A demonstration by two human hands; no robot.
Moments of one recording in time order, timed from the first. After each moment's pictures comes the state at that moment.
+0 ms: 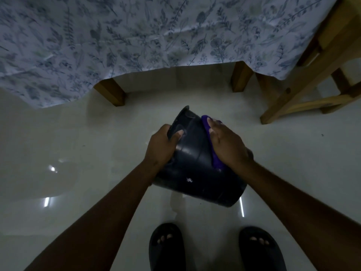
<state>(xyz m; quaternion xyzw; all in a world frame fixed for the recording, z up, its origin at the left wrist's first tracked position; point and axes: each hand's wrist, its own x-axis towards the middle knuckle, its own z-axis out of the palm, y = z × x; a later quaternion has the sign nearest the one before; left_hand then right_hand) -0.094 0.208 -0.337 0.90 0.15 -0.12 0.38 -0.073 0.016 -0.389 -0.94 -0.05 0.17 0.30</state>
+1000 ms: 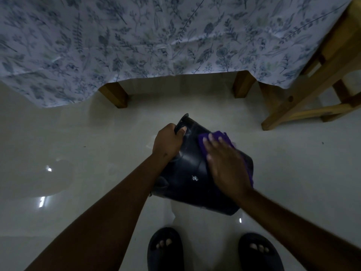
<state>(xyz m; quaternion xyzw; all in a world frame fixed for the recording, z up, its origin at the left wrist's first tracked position) -0.065 0.206 -0.351 0.92 0.17 -0.13 0.32 -0.130 0.021 -0.387 -0.96 -0.15 0.11 0.21</state>
